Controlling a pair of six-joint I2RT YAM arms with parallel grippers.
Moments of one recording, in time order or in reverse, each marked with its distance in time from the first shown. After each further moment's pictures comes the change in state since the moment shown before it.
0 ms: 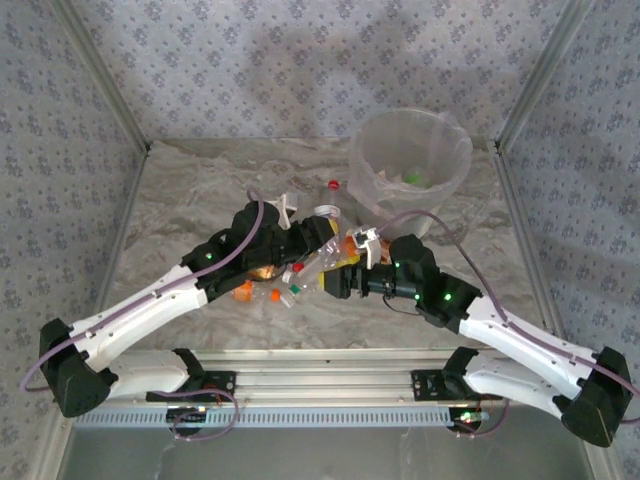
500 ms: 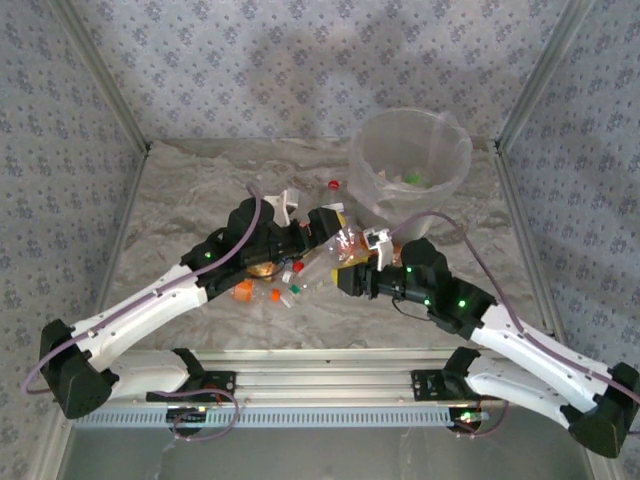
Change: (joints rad) left arm 0.042 0.000 -0.015 0.082 0.095 0.093; right arm -0.009 -0.125 0.004 -0.117 0.076 -0.015
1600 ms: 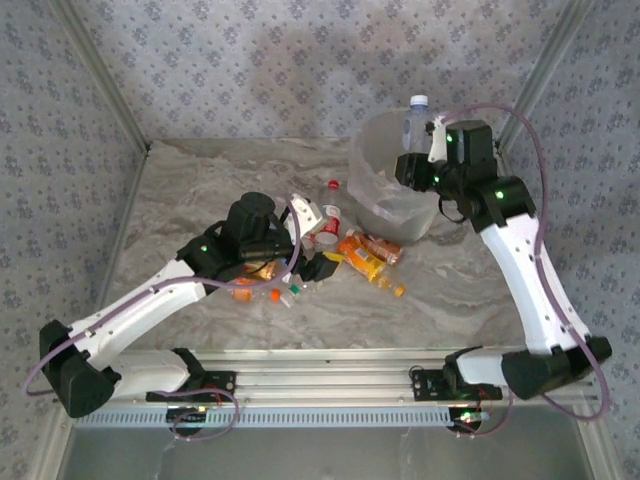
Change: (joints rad) left arm 0.024 0.011 0.064 -0.171 0.104 1.199; right arm -0.545 0.518 0.914 -0.649 0.175 -0.296
